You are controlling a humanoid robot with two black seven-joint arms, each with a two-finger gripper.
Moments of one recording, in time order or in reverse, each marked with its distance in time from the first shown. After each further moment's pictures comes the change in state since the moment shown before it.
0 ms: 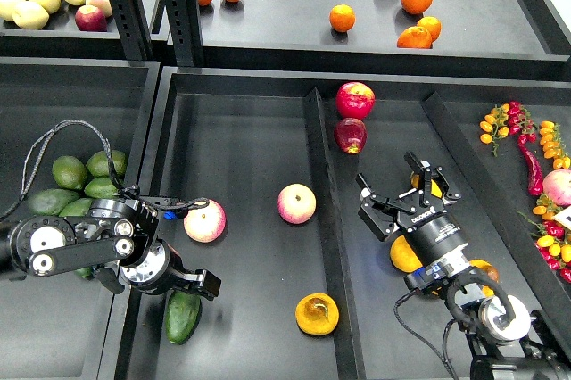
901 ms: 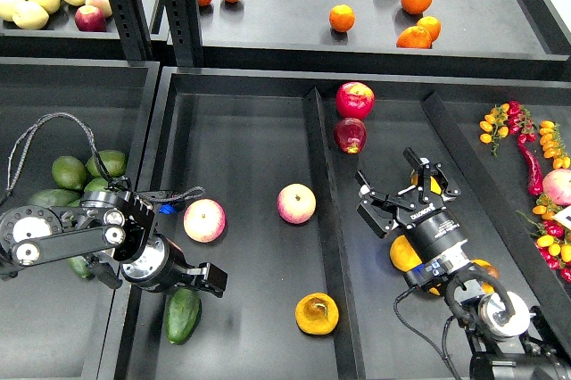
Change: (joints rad) left arm -0.010 0.046 -0.033 -0.070 -0.095 0.000 0.000; right arm 0.011 0.000 -0.002 0.000 -0.002 -0.003 0.000
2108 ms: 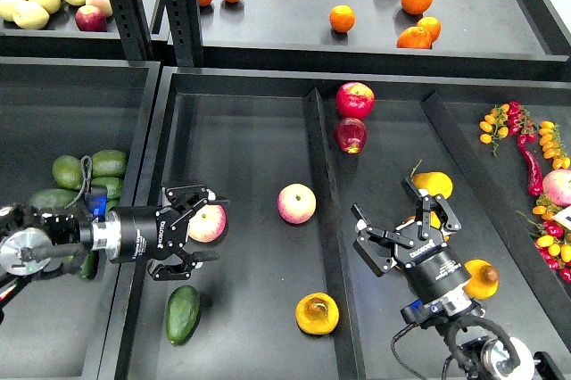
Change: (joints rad) left arm 0.398 0.074 -0.713 -0.054 -0.527 0.000 0.000; right arm -0.176 0.000 -0.012 0.160 -0.002 0.029 0.000
